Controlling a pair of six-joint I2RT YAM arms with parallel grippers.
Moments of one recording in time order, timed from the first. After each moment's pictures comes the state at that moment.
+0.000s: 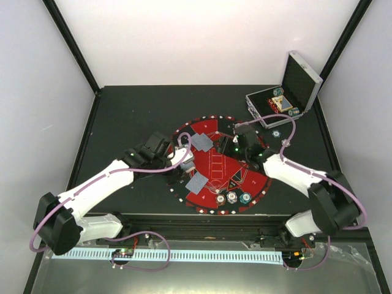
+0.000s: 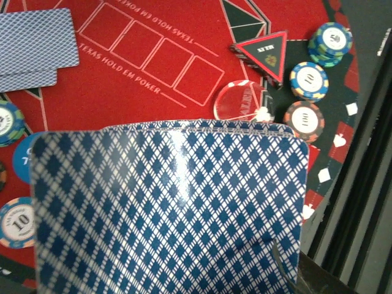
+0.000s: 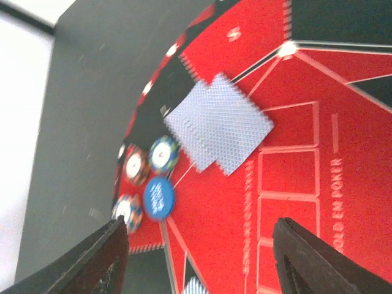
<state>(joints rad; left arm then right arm) -0.65 1.19 0.87 -0.65 0.33 0.26 0.59 1.47 0.80 0.01 -0.08 0.88</state>
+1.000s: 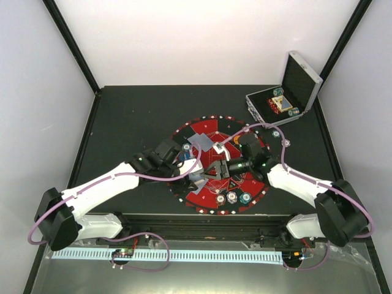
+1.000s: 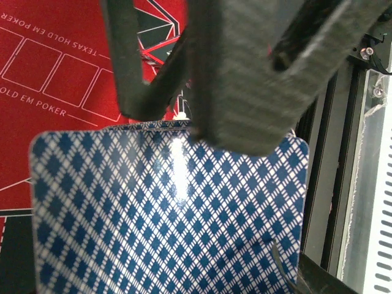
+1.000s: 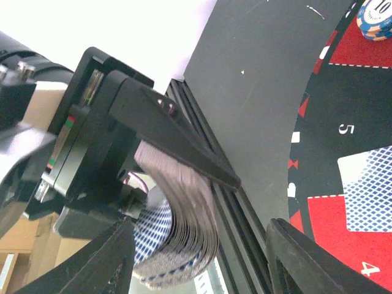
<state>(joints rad) -0.78 1.21 0.87 -0.64 0.43 0.26 0.62 1.32 0.66 0.07 -0.98 0.62</state>
